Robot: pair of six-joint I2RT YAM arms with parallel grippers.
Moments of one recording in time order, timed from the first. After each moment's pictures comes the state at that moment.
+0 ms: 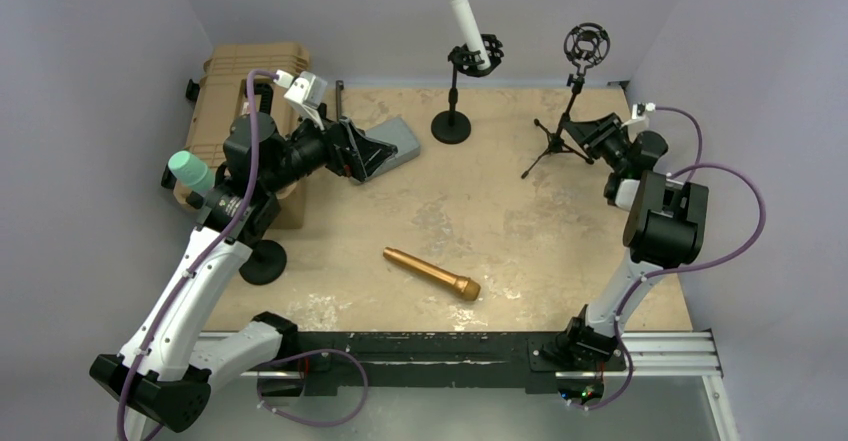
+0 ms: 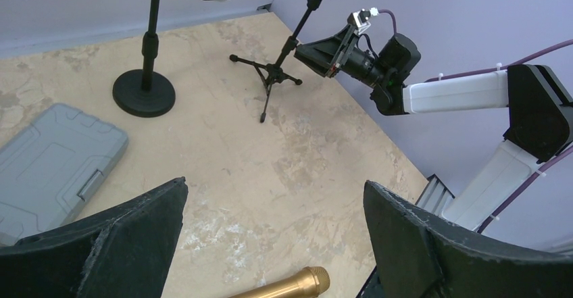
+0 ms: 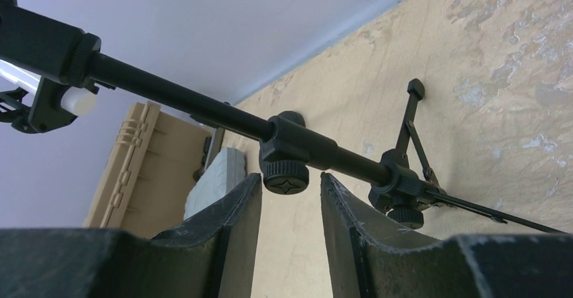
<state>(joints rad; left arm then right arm) -0.40 1.01 1.20 -0.27 0.44 -0.41 -0.35 1.91 0.93 0.93 -0.76 0.90</state>
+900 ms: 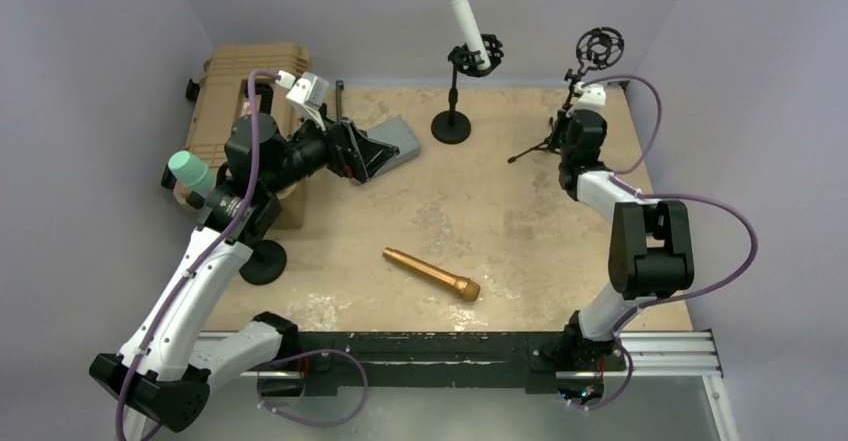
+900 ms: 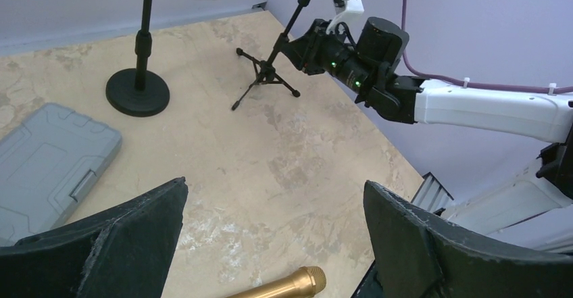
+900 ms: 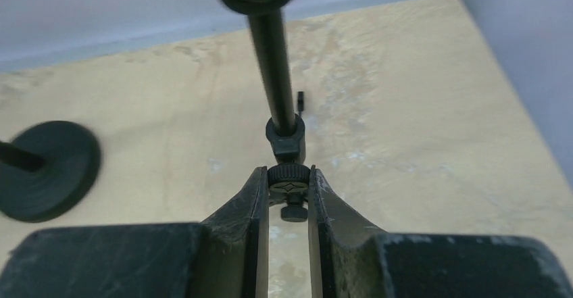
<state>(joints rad) -0.40 1.01 1.20 -0.27 0.44 -0.42 0.00 1.66 0.96 0.45 0.13 0.17</state>
